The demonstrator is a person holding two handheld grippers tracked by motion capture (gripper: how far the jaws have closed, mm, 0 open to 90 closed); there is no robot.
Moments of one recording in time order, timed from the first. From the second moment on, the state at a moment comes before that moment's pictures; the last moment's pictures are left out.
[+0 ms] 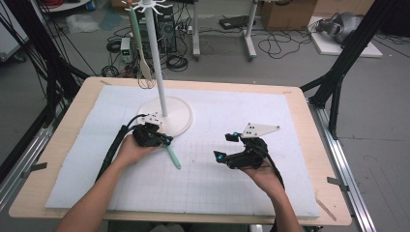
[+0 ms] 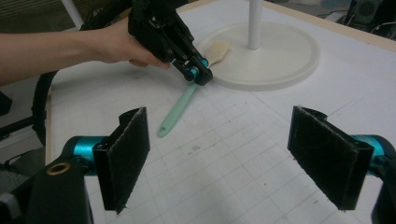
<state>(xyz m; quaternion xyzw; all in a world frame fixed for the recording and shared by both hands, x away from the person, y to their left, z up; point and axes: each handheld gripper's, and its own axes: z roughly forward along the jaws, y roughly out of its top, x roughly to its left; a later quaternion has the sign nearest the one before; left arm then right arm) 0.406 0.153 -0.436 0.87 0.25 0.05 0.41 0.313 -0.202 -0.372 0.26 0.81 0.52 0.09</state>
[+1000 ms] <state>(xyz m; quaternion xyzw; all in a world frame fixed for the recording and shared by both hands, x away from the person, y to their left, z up) 0.398 0.184 -0.435 0.87 0.28 0.05 0.40 0.312 -0.206 -0.368 0.26 0.80 0.53 0.09</state>
